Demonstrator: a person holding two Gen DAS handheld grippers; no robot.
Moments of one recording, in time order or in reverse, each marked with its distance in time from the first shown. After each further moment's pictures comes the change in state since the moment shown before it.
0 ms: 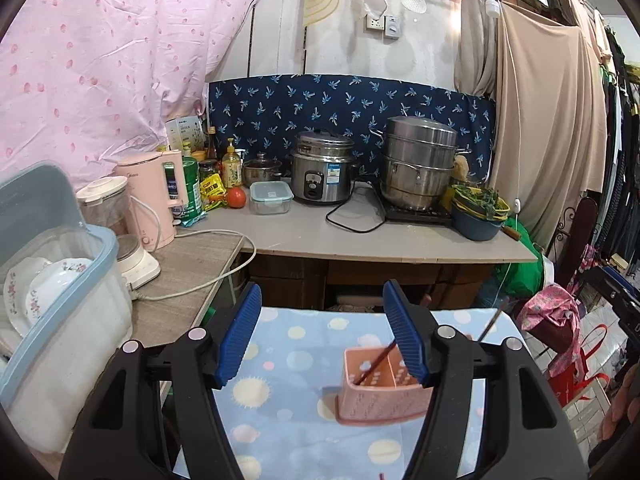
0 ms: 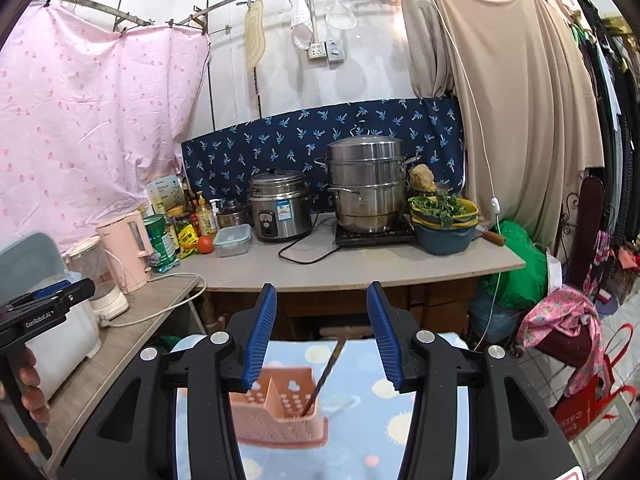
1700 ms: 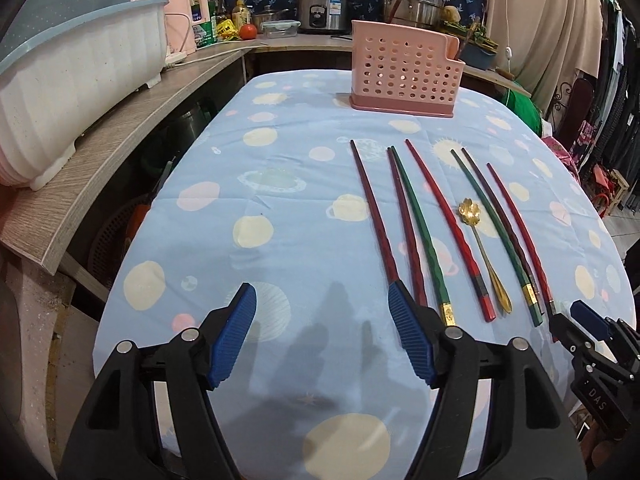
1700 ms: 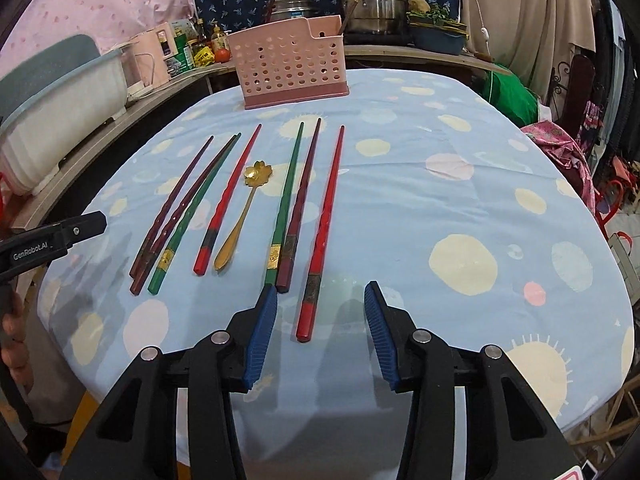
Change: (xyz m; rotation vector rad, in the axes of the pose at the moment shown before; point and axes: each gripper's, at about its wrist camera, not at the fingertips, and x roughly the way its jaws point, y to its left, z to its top) left arm -0.109 0.014 -0.321 0.029 0.413 0.010; right arm -0.147 0.039 -0.342 -0.036 0.469 -0.034
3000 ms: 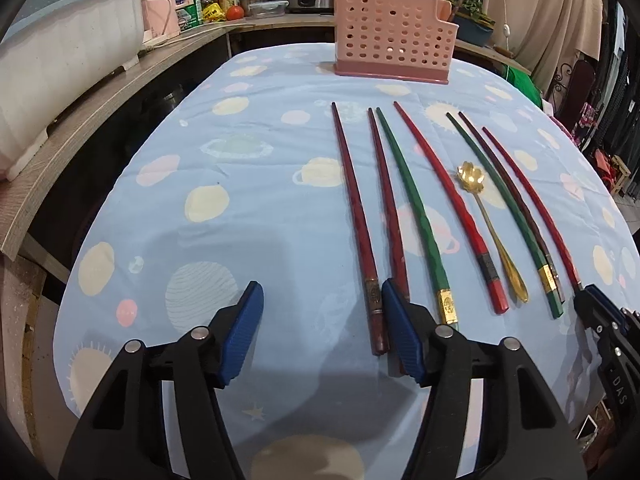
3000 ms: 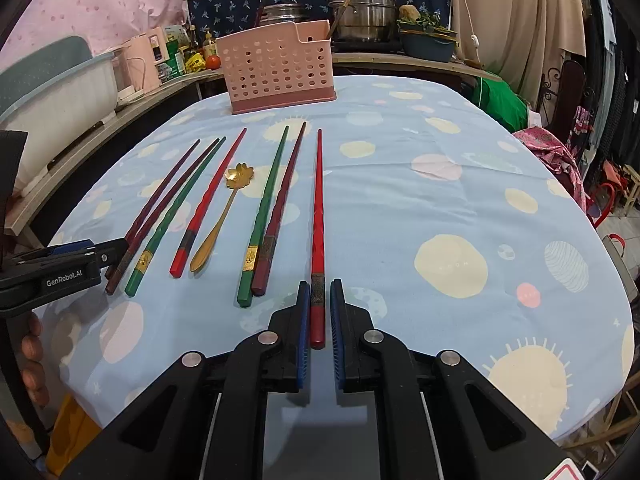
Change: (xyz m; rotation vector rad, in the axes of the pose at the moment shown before) left arm 0.038 -0.025 -0.014 0.026 0.053 0.002; right arm 0.006 -0.008 -0.005 0.004 -0.044 -0.038
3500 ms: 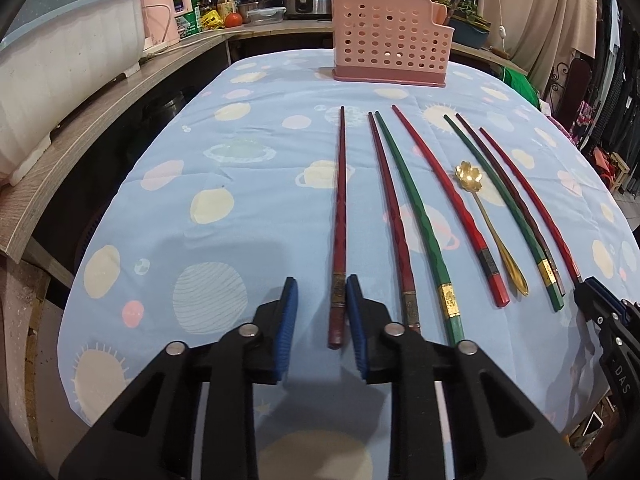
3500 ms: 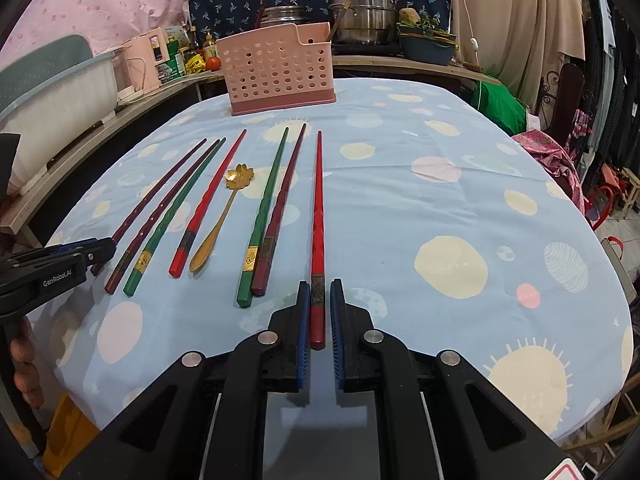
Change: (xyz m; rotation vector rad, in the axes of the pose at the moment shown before) left arm -0.005 0.003 -0.004 0.008 -0.021 0.000; right arm 0.000 0.001 -0.001 -0.006 -0.008 -0.005
